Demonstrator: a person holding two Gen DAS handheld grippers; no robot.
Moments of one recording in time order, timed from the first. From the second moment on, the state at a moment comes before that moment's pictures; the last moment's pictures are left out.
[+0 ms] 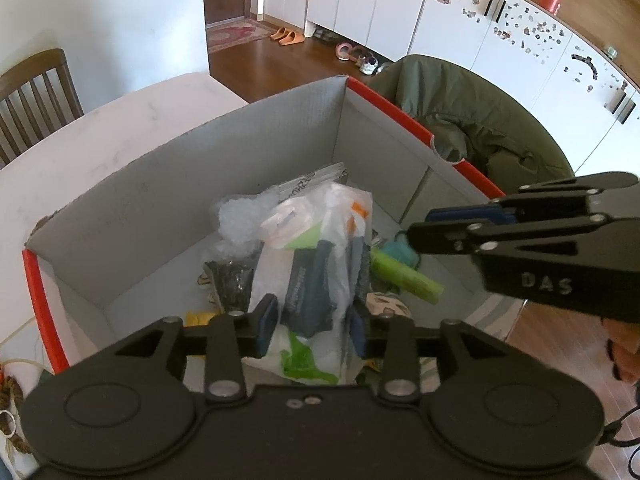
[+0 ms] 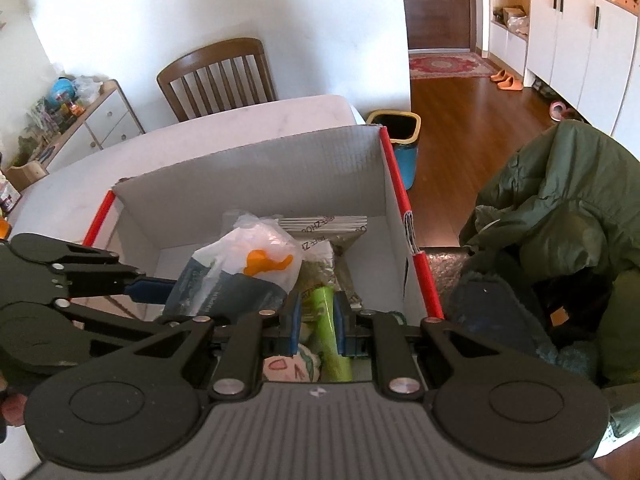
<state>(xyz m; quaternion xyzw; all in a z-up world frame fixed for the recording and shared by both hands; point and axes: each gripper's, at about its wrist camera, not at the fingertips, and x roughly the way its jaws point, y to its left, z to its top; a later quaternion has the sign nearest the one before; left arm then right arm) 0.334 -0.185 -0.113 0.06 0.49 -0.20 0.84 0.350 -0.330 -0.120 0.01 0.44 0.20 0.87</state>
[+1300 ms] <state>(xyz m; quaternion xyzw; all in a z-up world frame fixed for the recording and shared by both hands) 0.236 -0.053 -0.023 -0.02 0.36 -0.15 0.92 0.258 -0.255 -0.026 0.00 0.37 0.26 0.89</state>
